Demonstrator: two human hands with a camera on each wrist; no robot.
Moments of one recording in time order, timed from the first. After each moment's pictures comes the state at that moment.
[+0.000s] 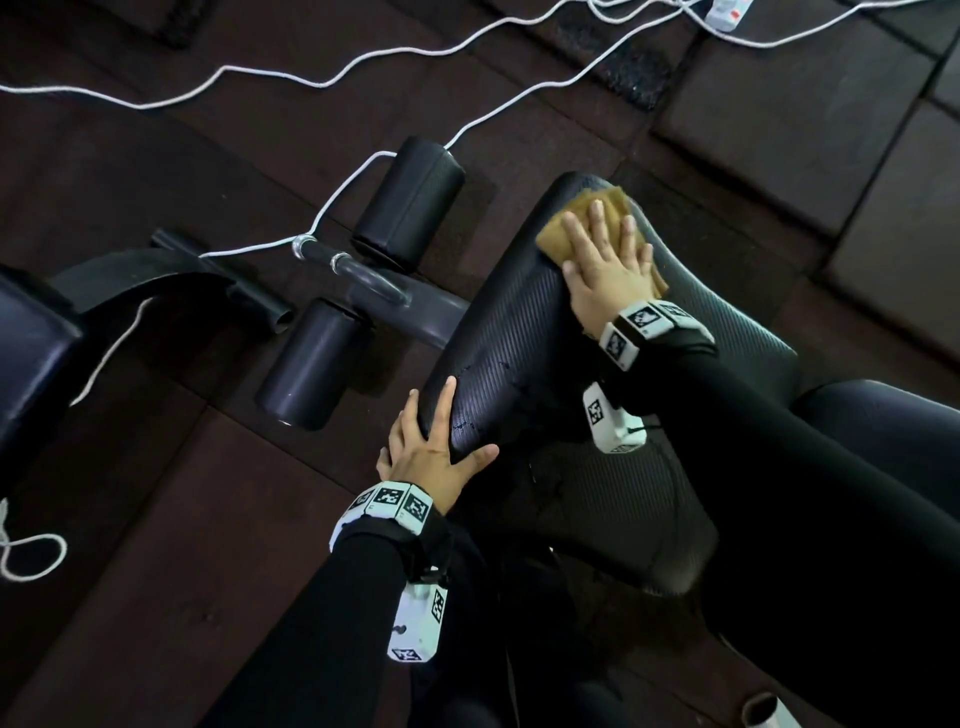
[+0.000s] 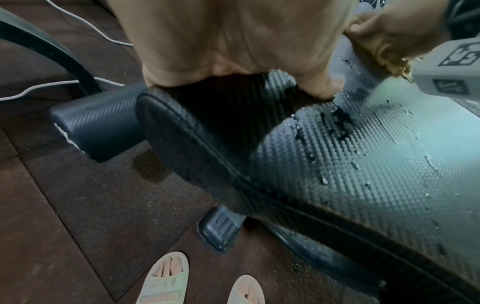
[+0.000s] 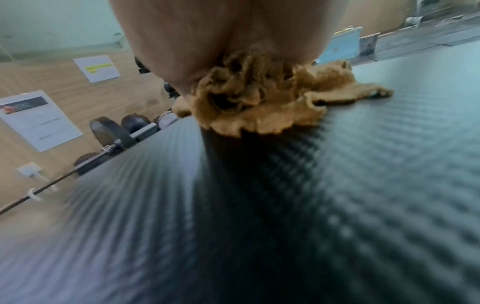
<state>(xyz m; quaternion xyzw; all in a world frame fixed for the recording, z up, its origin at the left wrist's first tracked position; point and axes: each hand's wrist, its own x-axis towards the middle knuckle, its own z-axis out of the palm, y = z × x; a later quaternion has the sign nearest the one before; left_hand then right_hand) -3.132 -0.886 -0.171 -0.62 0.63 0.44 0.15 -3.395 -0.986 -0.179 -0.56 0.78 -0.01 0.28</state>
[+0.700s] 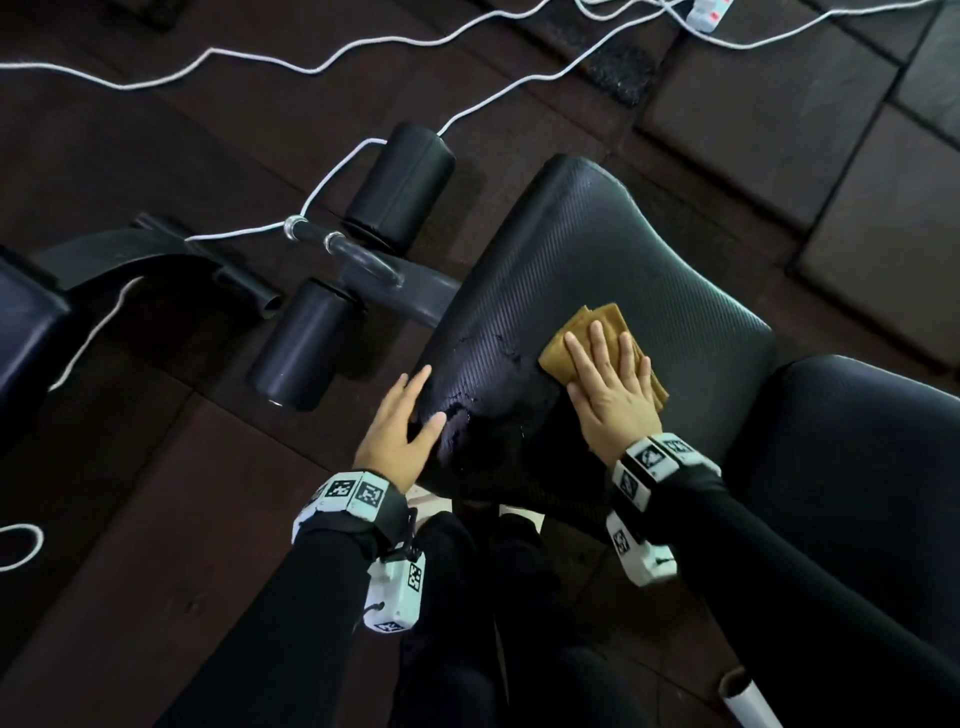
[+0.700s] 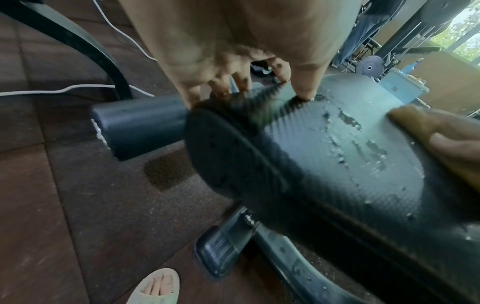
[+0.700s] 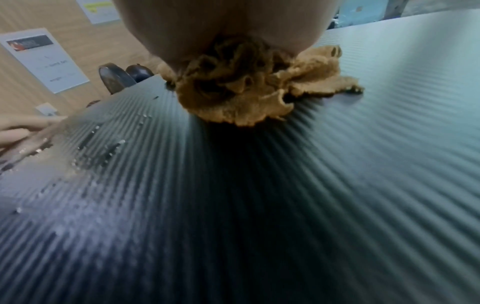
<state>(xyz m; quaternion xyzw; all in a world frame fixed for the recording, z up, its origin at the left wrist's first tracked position) -3.097 -0.881 -0.177 -0.61 0.60 0.52 -0.04 -3.361 -0.827 -0.164 -0.56 0.77 0.00 0.31</state>
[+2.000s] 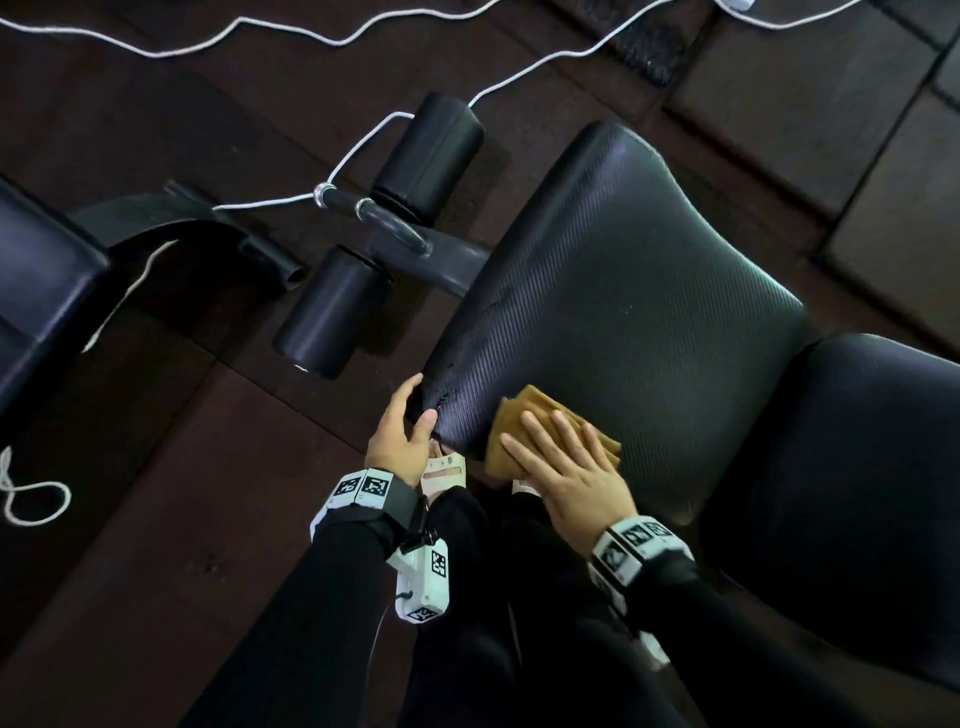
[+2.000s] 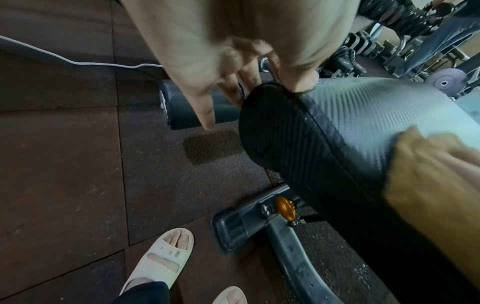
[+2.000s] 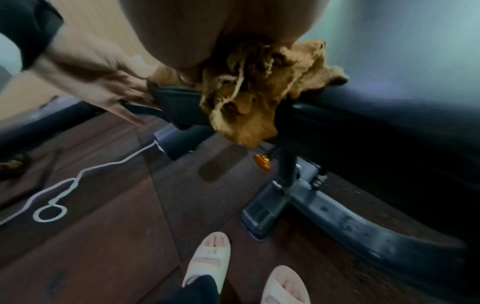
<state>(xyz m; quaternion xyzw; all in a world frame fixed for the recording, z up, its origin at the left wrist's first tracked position) -3.062 -0.840 -0.184 -0.68 0.50 0.53 -0.09 -3.277 -0.738 -0.149 -0.72 0.63 0.10 0.27</state>
